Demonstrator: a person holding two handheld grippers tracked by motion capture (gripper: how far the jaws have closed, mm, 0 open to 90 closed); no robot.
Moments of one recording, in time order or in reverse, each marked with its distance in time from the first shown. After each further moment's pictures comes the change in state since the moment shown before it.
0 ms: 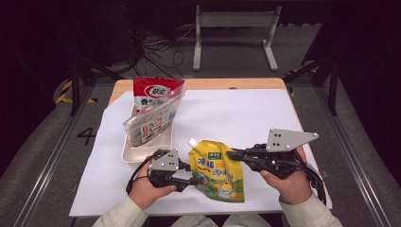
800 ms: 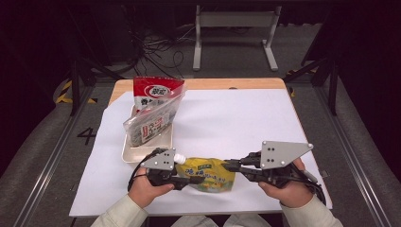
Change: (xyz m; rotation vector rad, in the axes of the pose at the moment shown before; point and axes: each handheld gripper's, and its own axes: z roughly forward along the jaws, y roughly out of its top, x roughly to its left) left arm -0.001 0.003 -0.006 -0.095 -0.069 0.086; right arm 0.018 0.003 0.004 0.038 0.063 -0.181
